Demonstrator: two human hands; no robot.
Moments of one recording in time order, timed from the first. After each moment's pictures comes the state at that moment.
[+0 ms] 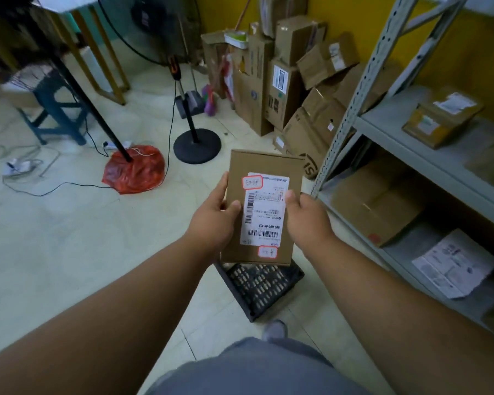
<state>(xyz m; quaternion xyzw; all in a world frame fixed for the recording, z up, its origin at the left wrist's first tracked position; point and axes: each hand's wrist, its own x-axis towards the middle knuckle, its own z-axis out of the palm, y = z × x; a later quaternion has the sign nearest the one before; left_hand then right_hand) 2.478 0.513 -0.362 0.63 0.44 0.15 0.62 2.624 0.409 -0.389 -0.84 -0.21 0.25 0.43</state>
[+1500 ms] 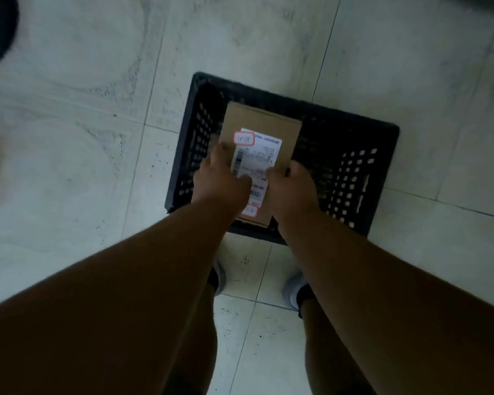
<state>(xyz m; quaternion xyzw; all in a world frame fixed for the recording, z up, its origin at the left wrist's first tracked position) 2.622 0.757 -0.876 0.83 0.30 -0.25 0.39 2.636 0.641 -0.864 -0.76 0.32 0.30 0.48</state>
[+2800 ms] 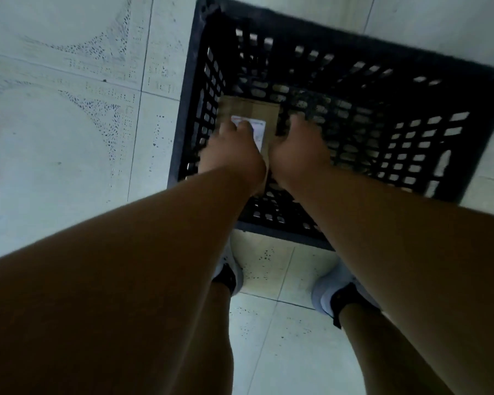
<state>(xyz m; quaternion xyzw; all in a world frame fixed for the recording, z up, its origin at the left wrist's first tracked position) 2.614 0.786 -1.034 0.90 0.18 -0.36 0.16 2.633 0.682 -1.052 -0.87 0.15 0.34 0.31</state>
